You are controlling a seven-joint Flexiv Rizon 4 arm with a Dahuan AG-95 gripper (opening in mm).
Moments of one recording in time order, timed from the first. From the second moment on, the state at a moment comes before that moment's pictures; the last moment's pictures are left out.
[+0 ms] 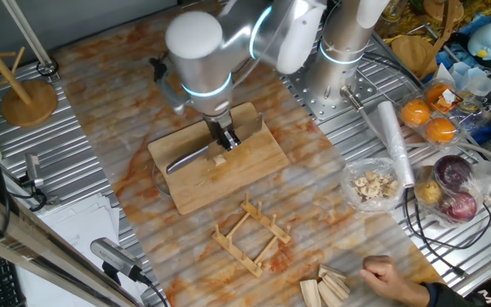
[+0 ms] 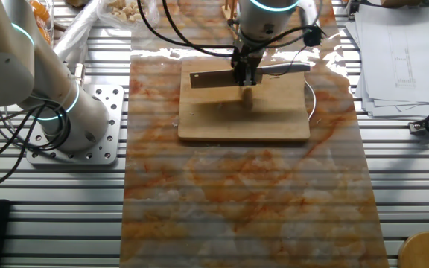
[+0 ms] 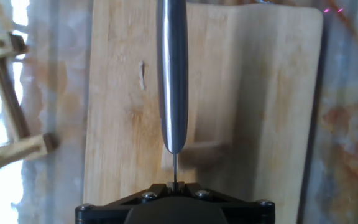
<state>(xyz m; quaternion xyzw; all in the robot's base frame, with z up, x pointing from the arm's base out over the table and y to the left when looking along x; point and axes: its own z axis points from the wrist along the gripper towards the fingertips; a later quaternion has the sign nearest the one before) 0.425 0.089 0.063 0.04 -1.00 -0.01 0.06</state>
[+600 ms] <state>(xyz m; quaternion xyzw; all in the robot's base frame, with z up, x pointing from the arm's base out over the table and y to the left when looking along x) 0.422 0.088 0.068 0.04 -1.00 -0.01 0.06</state>
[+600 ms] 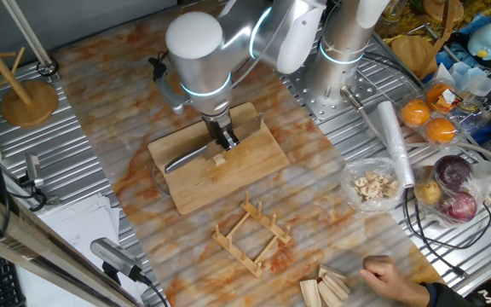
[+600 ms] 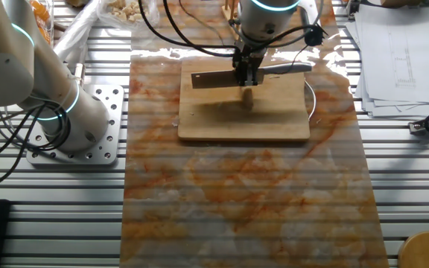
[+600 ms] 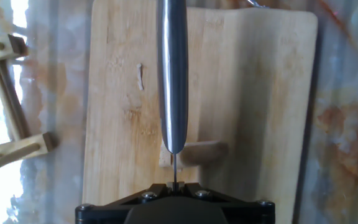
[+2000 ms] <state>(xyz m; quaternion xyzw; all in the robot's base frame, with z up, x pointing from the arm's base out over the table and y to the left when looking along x) 0.422 0.086 0.068 0.04 -1.00 -0.02 0.04</state>
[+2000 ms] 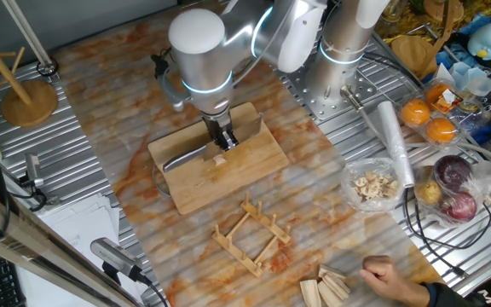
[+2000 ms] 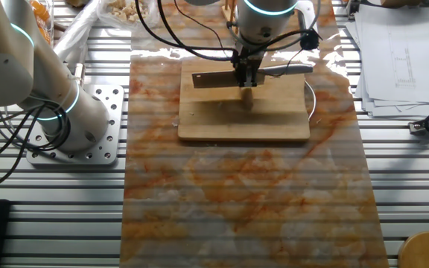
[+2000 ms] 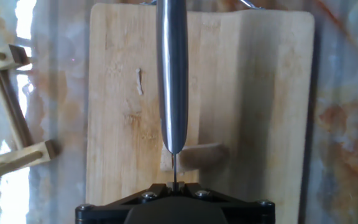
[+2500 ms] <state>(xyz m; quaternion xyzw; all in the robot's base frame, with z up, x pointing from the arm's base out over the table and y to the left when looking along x) 0.417 0.063 0.067 0.06 -1.00 -0.01 0.05</state>
